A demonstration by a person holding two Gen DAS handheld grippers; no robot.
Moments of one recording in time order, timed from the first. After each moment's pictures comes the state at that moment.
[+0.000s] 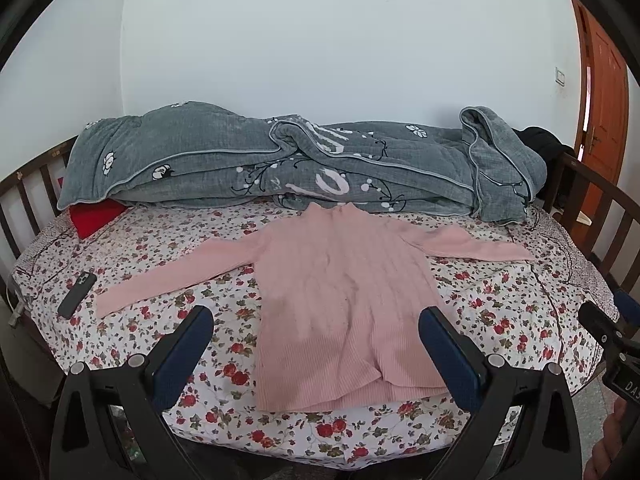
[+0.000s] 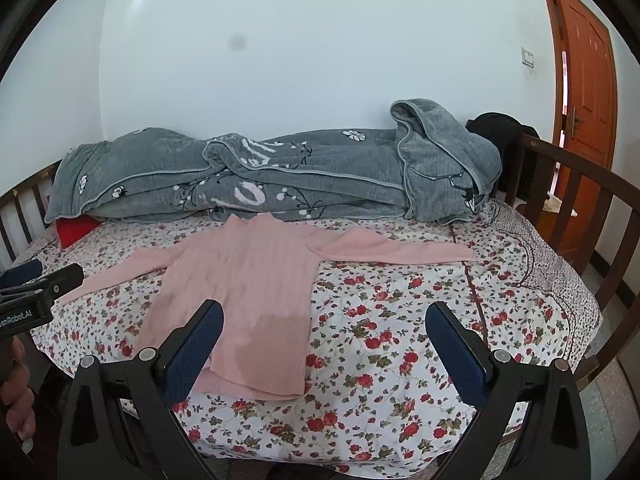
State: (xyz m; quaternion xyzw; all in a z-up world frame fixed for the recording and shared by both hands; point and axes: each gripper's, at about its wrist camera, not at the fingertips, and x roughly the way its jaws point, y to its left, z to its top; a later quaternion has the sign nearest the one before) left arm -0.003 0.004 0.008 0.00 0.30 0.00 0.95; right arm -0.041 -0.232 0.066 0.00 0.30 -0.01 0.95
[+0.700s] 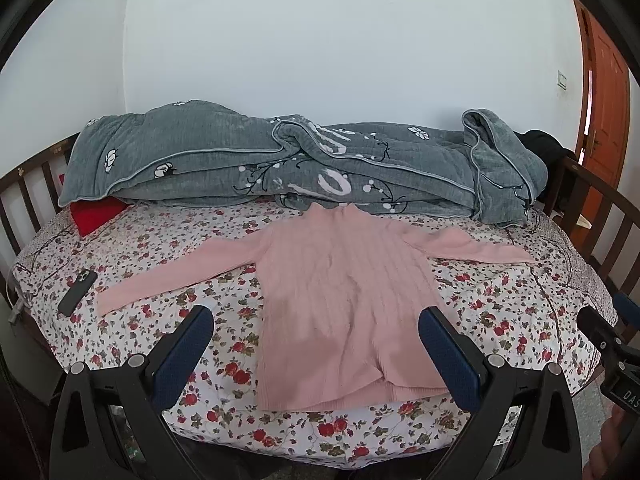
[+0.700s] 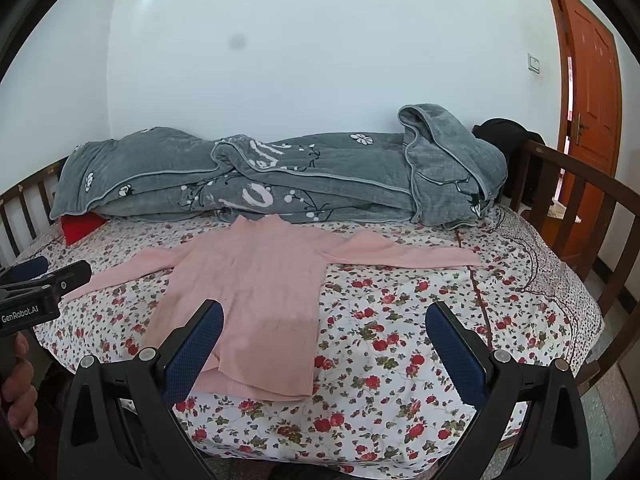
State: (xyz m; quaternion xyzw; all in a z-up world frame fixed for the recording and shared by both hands) left arm -0.007 0.006 0.012 -0.01 0.30 0.01 0.95; right arm -0.043 -0.224 0.070 -0.01 0.29 0.00 0.96
